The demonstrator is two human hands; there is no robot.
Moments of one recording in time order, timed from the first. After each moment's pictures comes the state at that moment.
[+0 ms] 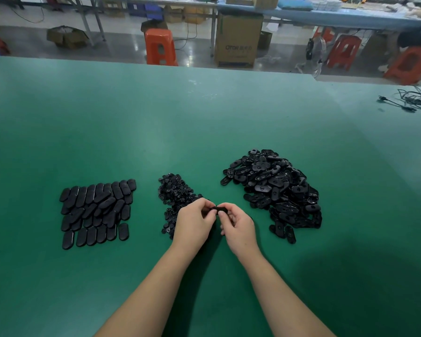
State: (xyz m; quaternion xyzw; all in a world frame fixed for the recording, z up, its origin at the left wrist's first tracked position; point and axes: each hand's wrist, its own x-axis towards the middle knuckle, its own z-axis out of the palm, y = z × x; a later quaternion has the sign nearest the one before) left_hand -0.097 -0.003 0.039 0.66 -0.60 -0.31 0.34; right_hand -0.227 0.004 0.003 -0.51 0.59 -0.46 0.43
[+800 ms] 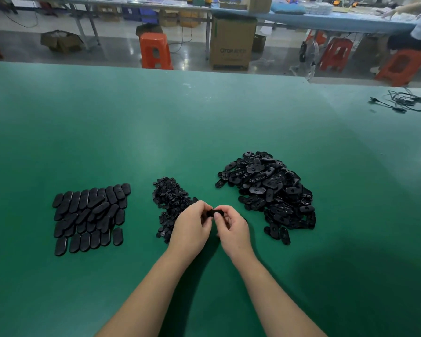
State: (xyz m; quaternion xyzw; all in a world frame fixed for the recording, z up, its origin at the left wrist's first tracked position) left_hand -0.098 0.000 0.034 0.61 -0.68 -0.25 0.31; right_hand -0.227 0.003 -0.003 -0.51 0.60 -0.46 0.41
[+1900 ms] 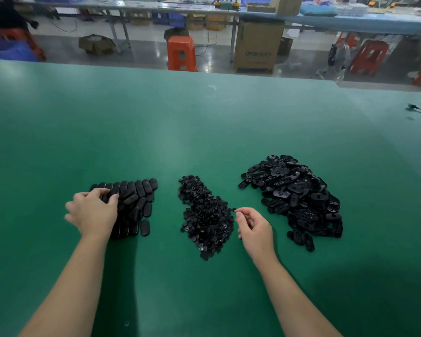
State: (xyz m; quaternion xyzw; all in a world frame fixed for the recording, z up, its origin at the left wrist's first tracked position) left_hand 0.132 -0.011 0.039 0.90 -0.37 -0.04 0.24; right_hand -0.225 0.010 0.014 -0.53 0.61 -0.44 0.39
